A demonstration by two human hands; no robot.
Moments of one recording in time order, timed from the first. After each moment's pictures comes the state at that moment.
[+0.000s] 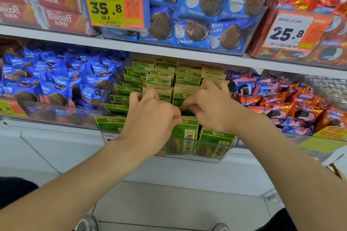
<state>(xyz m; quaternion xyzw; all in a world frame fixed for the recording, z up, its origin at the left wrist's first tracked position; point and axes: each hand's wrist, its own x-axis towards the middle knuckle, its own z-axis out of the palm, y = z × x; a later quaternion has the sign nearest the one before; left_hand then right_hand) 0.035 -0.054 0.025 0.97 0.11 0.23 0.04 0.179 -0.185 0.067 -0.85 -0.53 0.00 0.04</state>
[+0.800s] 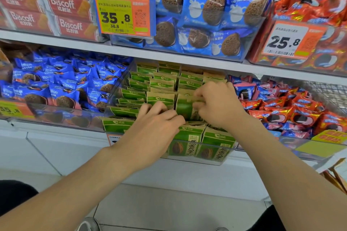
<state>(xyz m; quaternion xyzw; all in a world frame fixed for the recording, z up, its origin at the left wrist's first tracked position) 0.022 -0.043 0.005 0.96 -0.04 0.26 -0.01 0.178 -0.179 0.071 -0.89 -0.43 -0.08 0.09</state>
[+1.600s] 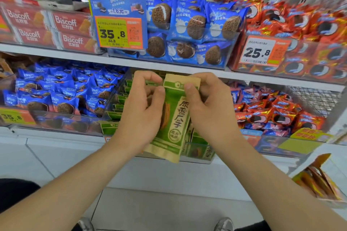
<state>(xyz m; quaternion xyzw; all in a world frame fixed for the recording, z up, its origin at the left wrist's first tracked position) 0.015 -0.074 0.072 0.74 0.10 0.38 0.55 0.110 -0.202 0.089 -0.74 -0.35 -0.08 0.57</state>
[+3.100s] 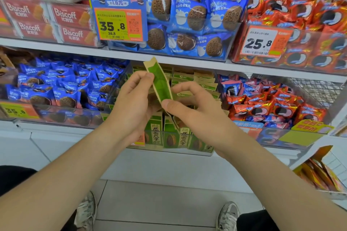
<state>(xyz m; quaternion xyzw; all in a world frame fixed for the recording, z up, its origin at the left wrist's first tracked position) 0.012 -0.069 0.081 0.55 0.13 0.29 0.77 0.080 -0.217 0.098 -0.74 -0.32 0.22 0.55</state>
